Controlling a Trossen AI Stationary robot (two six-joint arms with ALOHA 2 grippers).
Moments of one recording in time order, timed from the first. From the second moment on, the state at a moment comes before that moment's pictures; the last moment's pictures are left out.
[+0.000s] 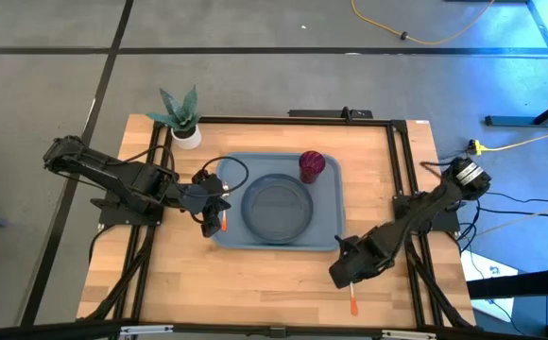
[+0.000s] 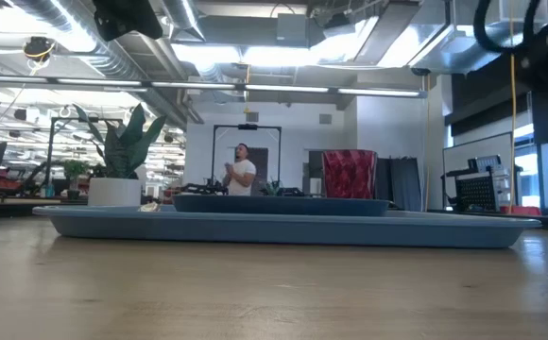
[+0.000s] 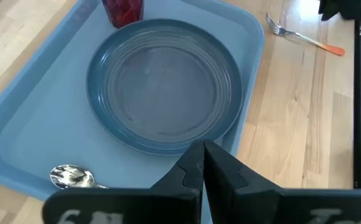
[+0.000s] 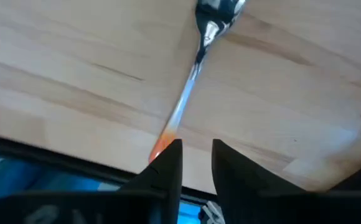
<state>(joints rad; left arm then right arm) -0.31 1.11 1.03 -0.72 -0.32 -0.62 0.63 1.62 1.02 -0.78 -0.30 1.88</state>
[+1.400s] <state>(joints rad) -0.31 1.11 1.03 -0.72 -0.30 -0.62 0.58 1.82 0.99 -0.67 -0.24 1.83</state>
